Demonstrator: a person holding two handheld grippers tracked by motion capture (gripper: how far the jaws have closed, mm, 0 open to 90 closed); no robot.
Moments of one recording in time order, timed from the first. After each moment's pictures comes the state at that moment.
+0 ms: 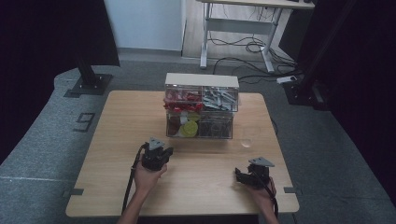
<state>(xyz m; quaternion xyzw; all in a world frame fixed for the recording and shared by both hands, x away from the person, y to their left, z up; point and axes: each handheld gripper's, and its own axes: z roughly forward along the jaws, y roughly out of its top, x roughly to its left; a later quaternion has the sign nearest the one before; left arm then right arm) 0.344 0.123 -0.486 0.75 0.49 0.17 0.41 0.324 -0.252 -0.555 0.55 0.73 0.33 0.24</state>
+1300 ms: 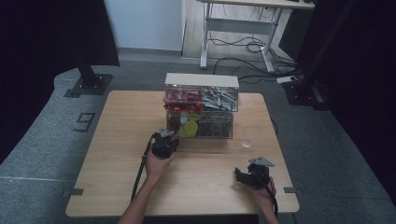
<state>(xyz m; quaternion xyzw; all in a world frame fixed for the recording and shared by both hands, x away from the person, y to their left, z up) 0.395 0.101 -0.499 0.75 0.51 0.16 0.39 0.324 -0.252 -0.555 0.55 0.73 0.33 0.24</state>
